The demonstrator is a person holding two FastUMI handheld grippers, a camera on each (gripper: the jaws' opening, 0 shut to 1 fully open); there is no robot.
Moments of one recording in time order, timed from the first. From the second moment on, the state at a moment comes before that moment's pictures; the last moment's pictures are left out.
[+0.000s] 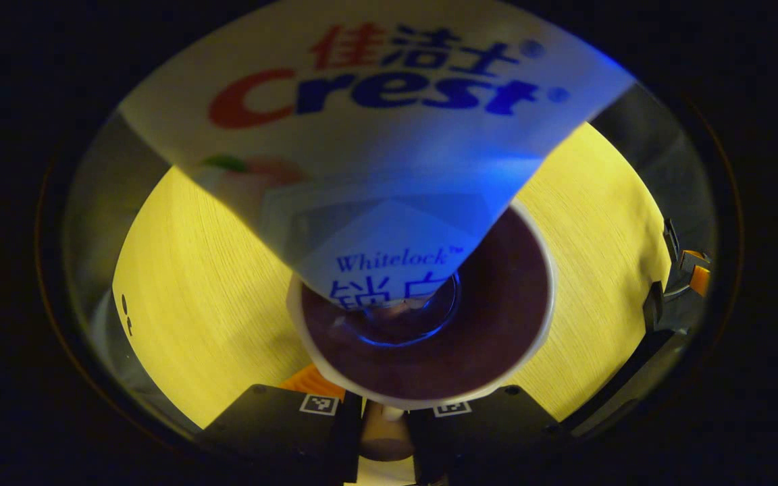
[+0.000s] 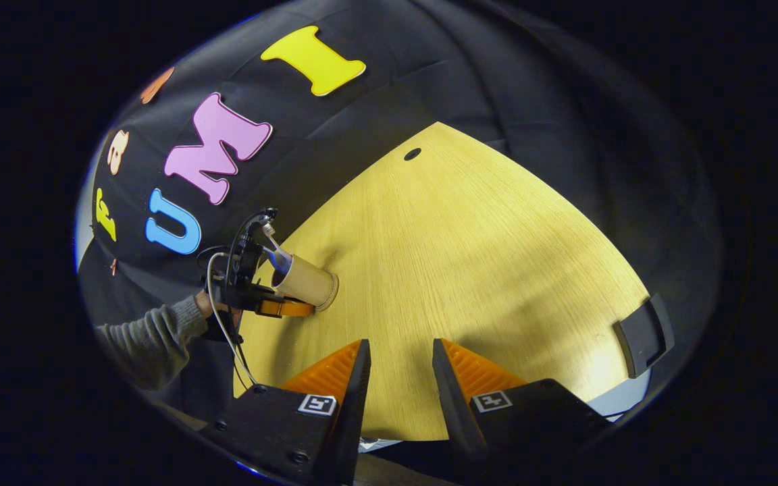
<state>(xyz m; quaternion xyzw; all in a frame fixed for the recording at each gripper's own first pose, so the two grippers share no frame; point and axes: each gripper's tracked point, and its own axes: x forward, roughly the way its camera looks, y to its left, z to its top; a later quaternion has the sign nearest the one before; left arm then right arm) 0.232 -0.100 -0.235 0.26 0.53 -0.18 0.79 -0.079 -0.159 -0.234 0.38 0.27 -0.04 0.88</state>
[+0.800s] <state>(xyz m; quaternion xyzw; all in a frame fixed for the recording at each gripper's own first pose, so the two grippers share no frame) 0.214 -0.112 -0.173 0.20 0.42 -0.19 0.87 -0.074 -0.145 -0.224 0.37 0.27 -0.03 0.89</state>
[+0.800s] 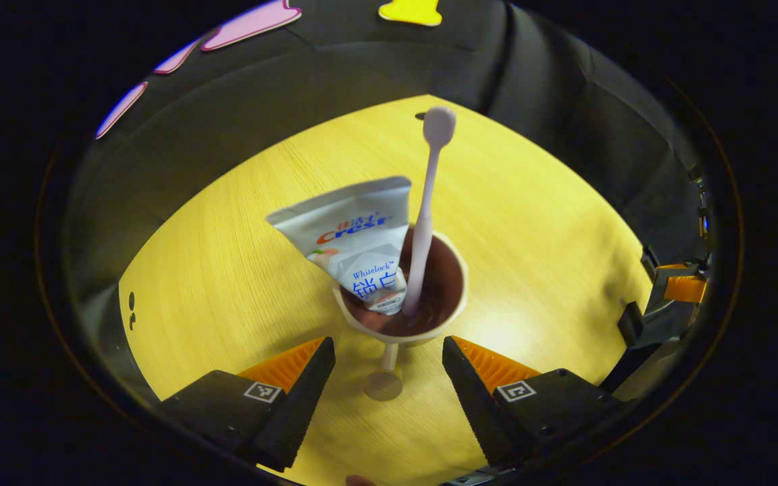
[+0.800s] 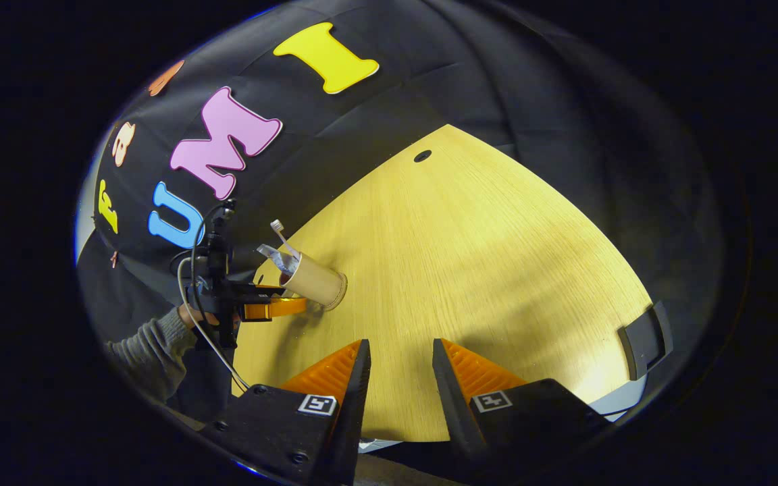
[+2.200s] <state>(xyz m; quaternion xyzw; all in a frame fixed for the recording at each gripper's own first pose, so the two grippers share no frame) 0.000 -0.037 -0.067 -0.12 0.19 -0.07 0.97 -0.022 0.019 -0.147 0.26 0.26 0.12 0.92</state>
